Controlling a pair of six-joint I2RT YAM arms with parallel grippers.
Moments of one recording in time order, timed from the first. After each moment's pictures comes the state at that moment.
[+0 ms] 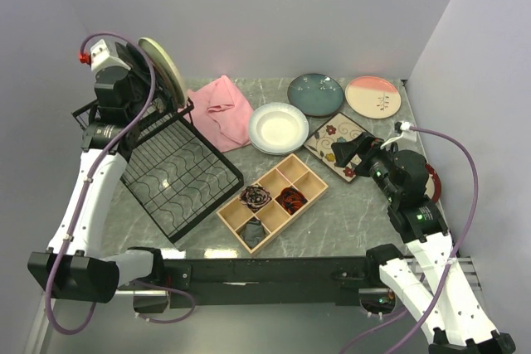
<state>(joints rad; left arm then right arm) -0.09 1.19 1.31 -0.28 -0.20 -0.61 0.26 0.60 0.72 -0.33 -0.04 0.57</state>
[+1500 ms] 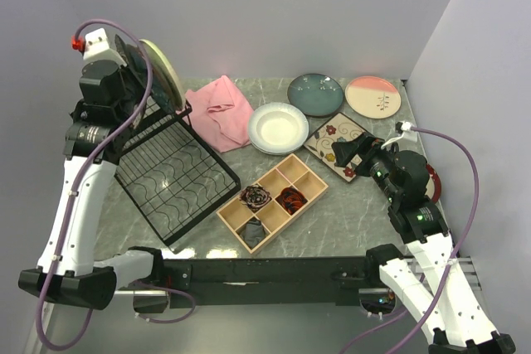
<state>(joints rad) -0.14 1.16 1.51 -0.52 -0.30 -0.37 0.26 0.59 0.72 -0.32 -0.04 0.57</state>
